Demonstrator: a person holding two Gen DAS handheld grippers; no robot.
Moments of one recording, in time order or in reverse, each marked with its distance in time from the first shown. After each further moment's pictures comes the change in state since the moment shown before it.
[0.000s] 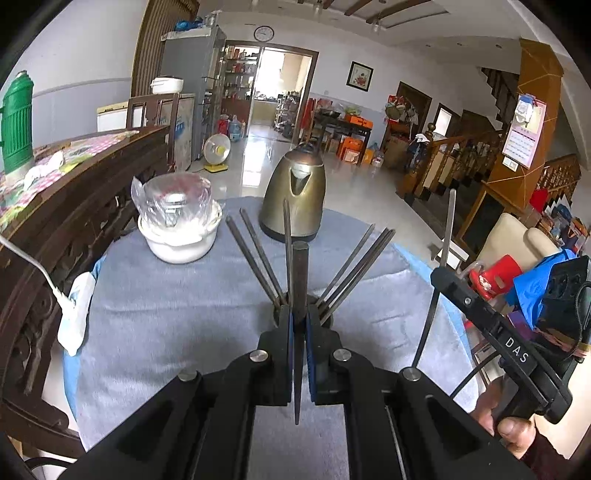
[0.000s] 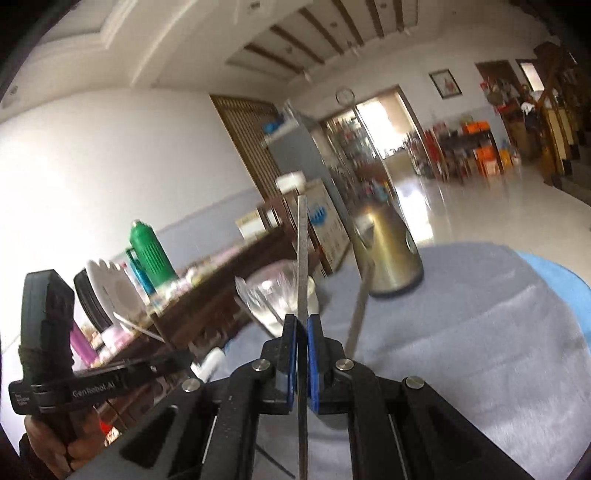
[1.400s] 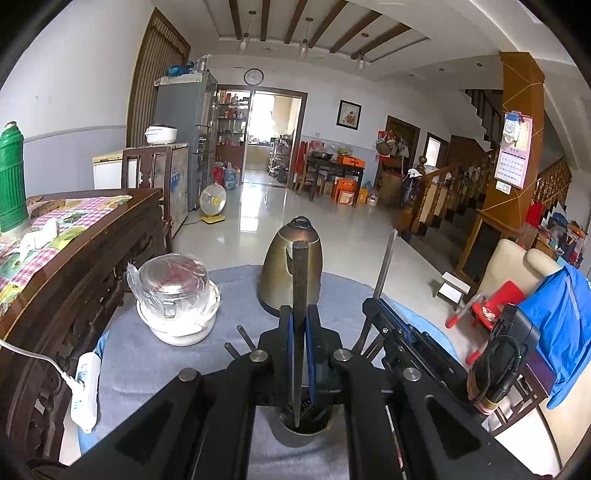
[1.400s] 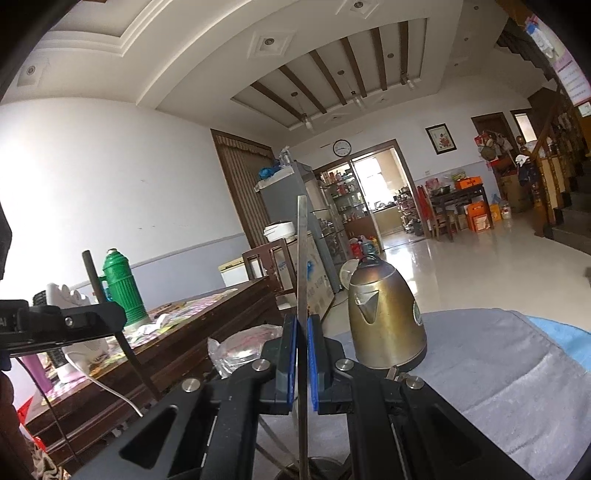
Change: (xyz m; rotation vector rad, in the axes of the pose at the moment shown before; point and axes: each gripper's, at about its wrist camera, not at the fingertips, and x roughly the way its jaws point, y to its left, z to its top) left arm -0.004 -0.005 0.076 0.051 -0.172 0.003; right arm 0.093 0.009 0.031 -0.090 -0.194 -0.085
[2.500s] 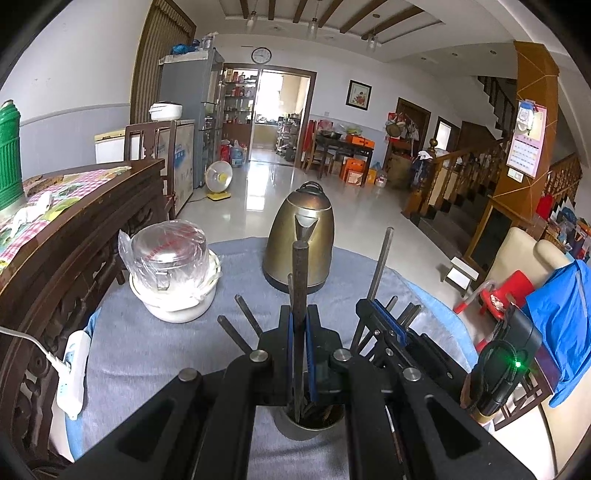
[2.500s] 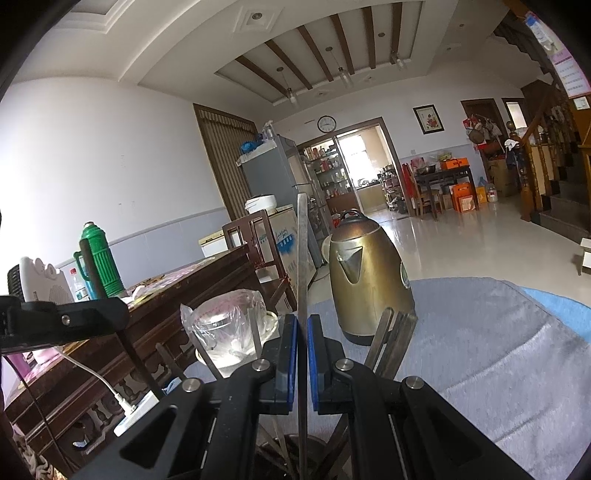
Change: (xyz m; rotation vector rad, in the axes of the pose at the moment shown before) left arm 0.043 0.004 -0.023 -0.024 0.083 0.028; right arm 0.028 -0.007 -0.035 0.000 0.101 -0.070
